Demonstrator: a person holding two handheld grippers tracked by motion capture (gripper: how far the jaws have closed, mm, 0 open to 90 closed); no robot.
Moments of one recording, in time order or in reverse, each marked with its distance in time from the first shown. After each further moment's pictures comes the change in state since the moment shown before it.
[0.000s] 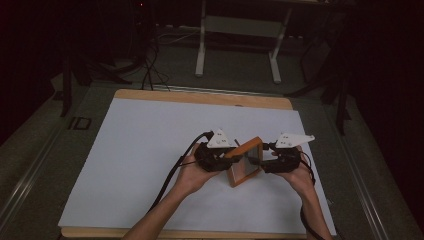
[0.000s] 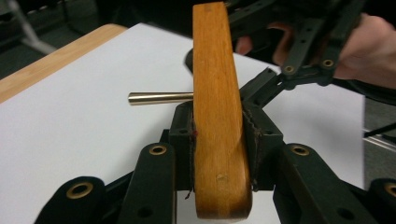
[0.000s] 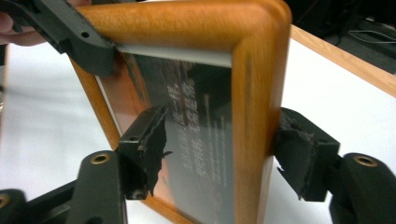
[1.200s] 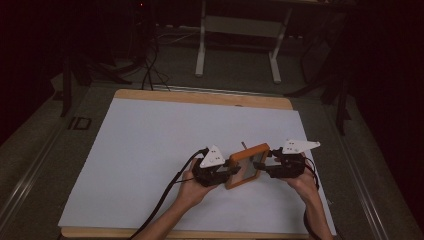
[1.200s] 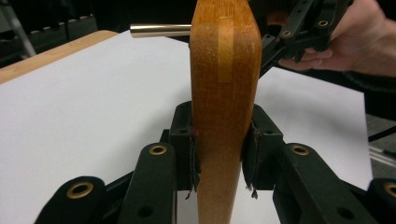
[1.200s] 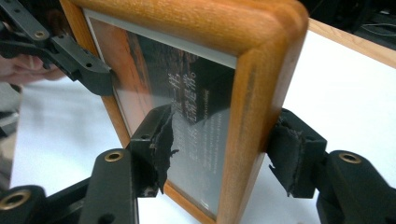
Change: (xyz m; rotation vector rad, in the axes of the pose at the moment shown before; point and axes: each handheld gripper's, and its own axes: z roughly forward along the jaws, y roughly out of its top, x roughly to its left) left arm -0.007 -0.051 0.011 -0.111 -0.009 -0.042; right arm -0.006 -0.027 -0.005 -0.032 0.043 0.055
